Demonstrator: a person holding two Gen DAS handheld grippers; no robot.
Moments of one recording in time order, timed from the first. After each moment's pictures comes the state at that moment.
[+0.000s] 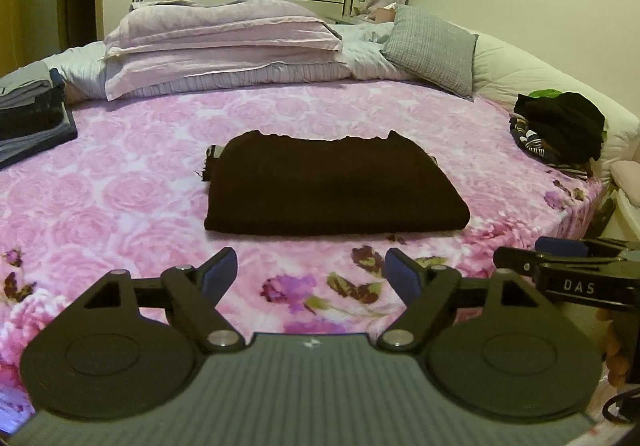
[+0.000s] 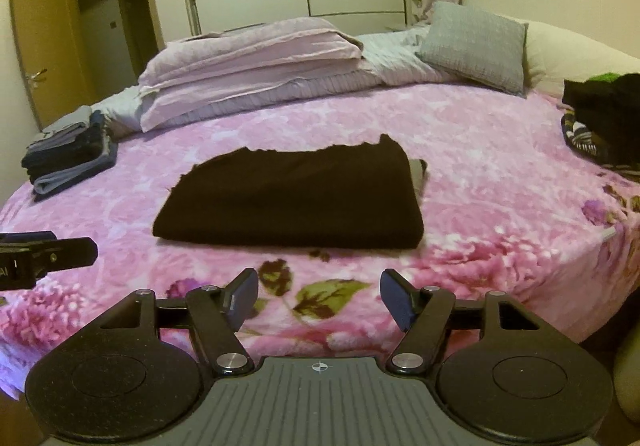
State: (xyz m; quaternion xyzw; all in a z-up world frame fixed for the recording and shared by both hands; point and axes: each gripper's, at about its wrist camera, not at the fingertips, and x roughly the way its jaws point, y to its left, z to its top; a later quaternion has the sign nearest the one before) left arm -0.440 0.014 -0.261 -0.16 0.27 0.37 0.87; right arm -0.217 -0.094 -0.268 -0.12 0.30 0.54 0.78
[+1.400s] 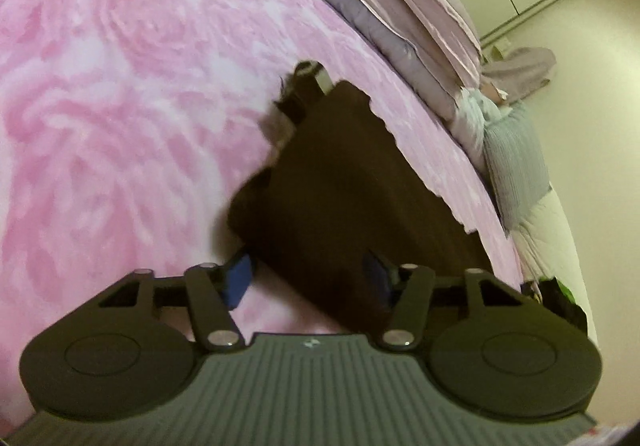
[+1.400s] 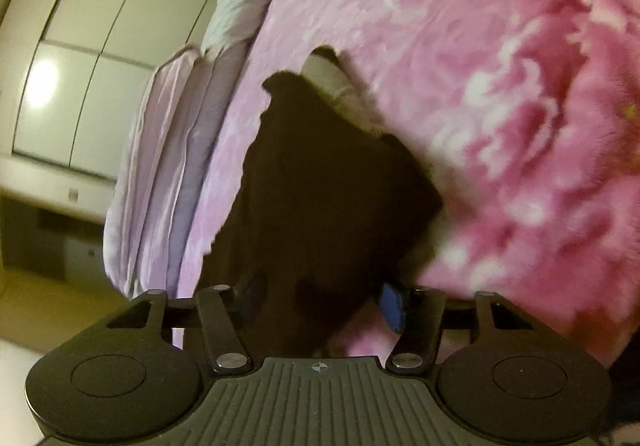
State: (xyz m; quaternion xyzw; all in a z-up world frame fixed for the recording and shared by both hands) left arm -0.419 0.237 -0.424 -0.52 0.14 0.38 0.75; right arm -0.037 0.012 -0.414 0.30 0.56 0.39 0.67
